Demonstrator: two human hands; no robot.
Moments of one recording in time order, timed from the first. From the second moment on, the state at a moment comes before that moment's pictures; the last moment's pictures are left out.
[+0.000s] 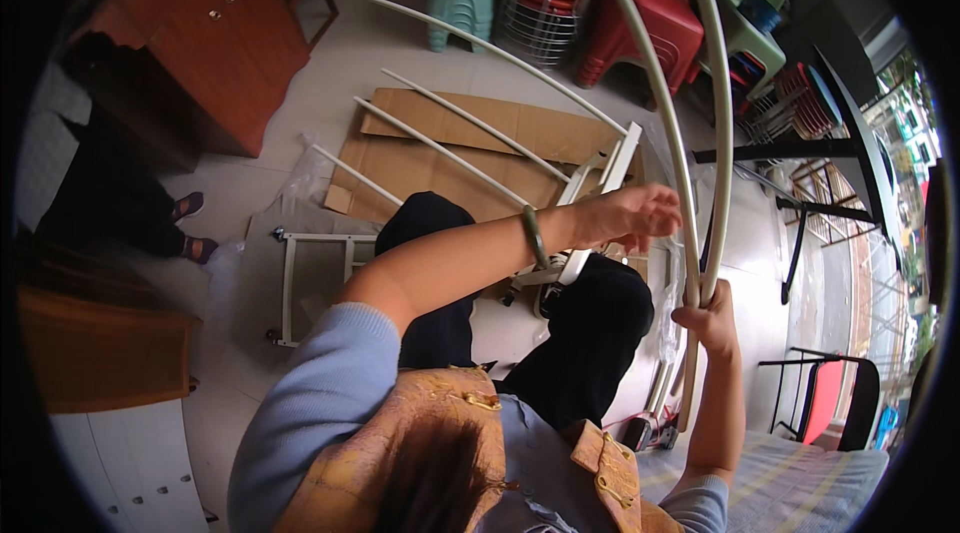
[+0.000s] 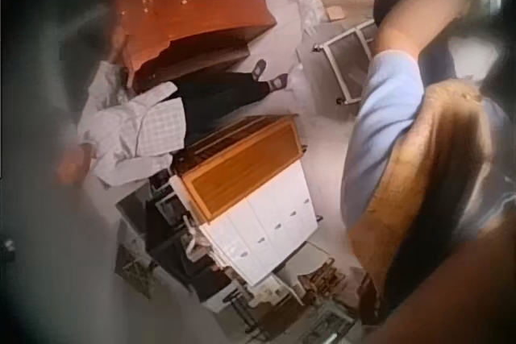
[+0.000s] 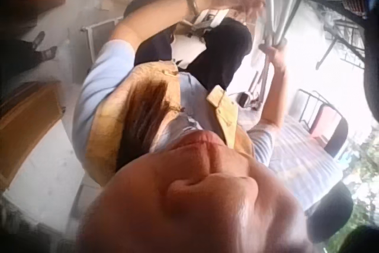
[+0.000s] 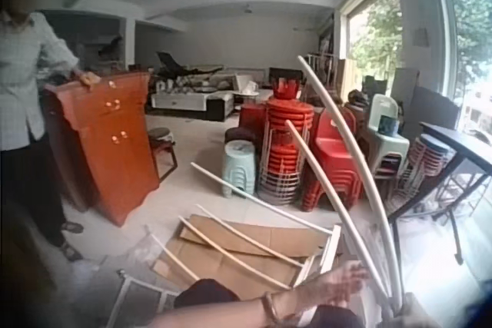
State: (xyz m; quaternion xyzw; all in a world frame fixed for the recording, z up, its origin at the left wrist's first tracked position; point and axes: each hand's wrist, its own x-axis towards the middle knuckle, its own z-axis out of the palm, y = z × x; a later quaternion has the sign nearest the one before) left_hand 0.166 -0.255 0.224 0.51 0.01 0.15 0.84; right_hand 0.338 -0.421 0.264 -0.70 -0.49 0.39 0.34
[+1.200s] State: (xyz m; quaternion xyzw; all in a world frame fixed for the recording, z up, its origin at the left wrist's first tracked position) left_hand 0.002 -0.021 0.040 0.13 0.38 0.53 0.75; right_hand 0.395 -0.225 0.063 -0.72 -0.19 0.49 0.45
